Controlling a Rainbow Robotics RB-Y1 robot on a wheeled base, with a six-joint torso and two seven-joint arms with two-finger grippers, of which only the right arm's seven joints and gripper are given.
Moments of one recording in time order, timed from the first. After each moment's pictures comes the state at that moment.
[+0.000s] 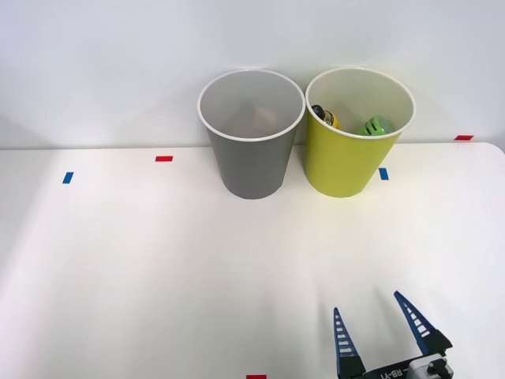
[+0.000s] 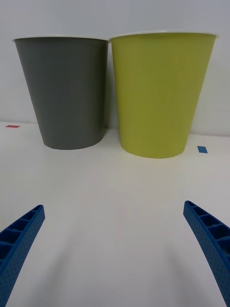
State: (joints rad) arm 0.71 -0.24 0.30 -1.77 0.10 -0.64 1.46
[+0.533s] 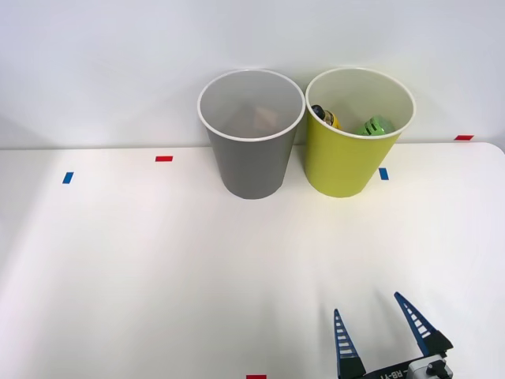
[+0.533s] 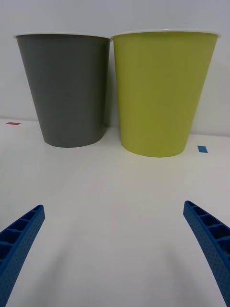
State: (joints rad) arm 0.71 -0.25 0.29 -1.77 0.11 -0.64 1.46
